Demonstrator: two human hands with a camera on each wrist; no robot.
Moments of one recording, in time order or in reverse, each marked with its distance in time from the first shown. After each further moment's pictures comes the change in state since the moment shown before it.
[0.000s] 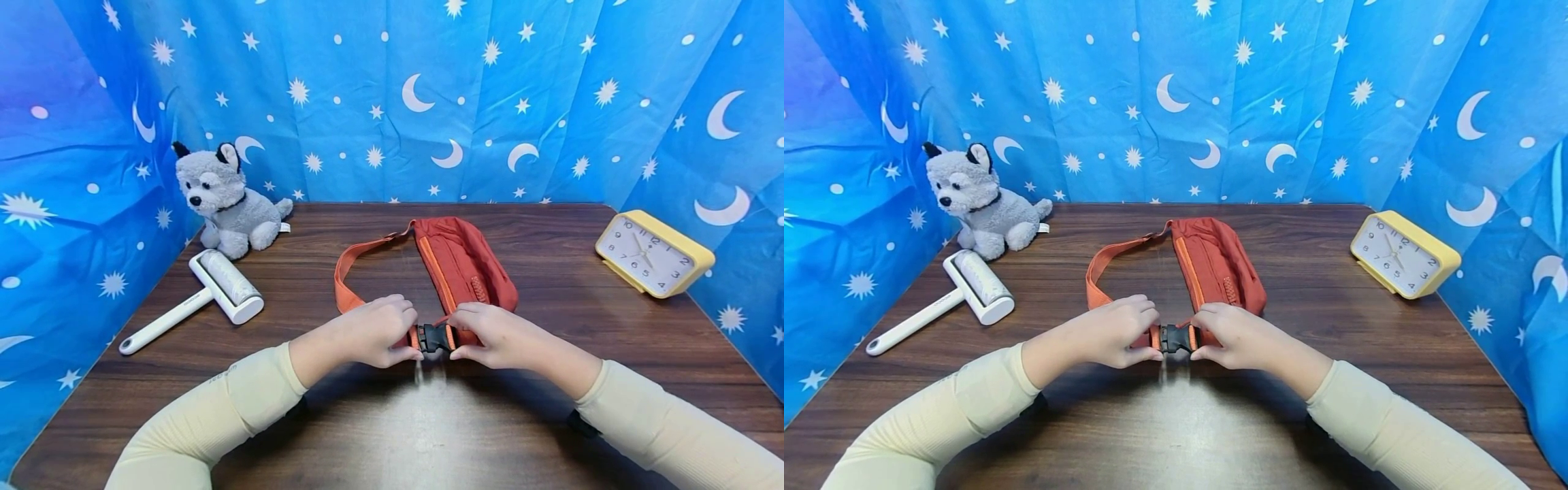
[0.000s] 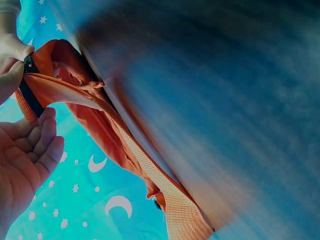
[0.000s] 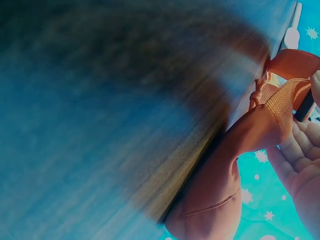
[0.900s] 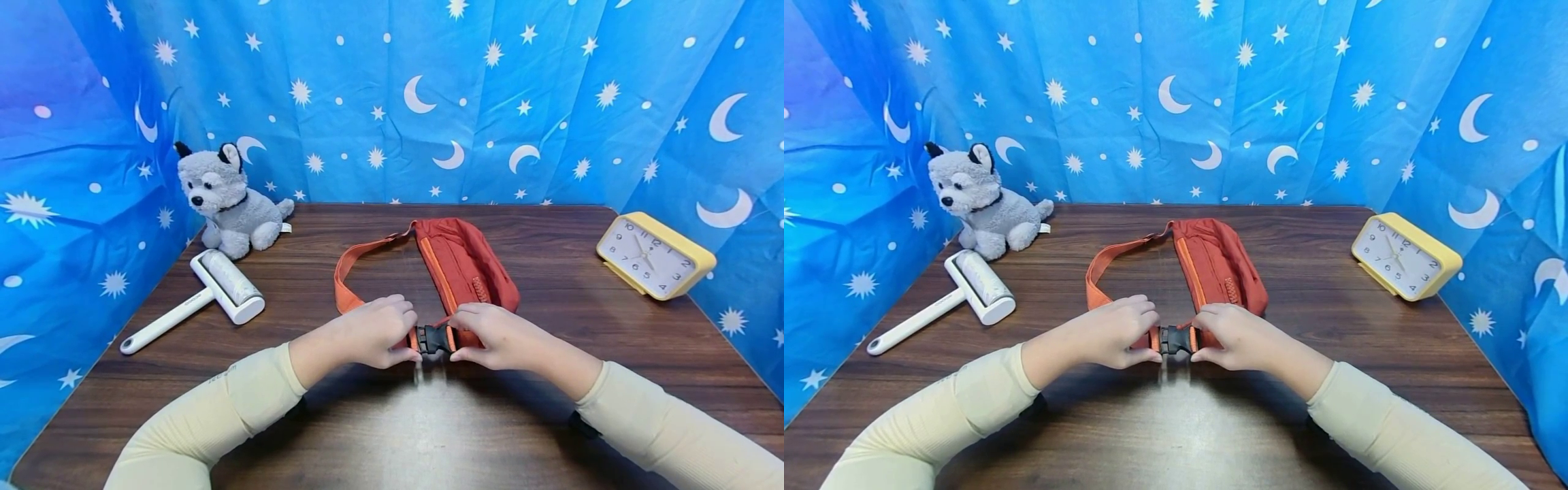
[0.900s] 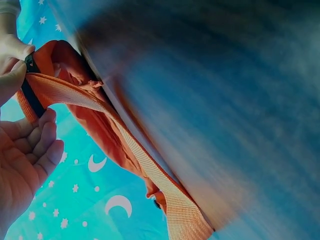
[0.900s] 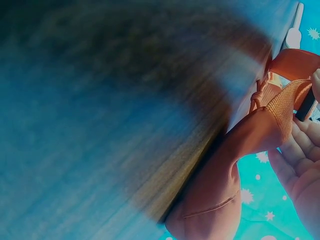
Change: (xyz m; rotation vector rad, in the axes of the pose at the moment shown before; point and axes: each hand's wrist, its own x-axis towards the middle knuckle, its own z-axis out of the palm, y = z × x) left_hand -0.002 0.000 -0.002 0.021 0.002 -0.009; right_hand 0.000 0.003 0.003 -0.039 0.032 -0.016
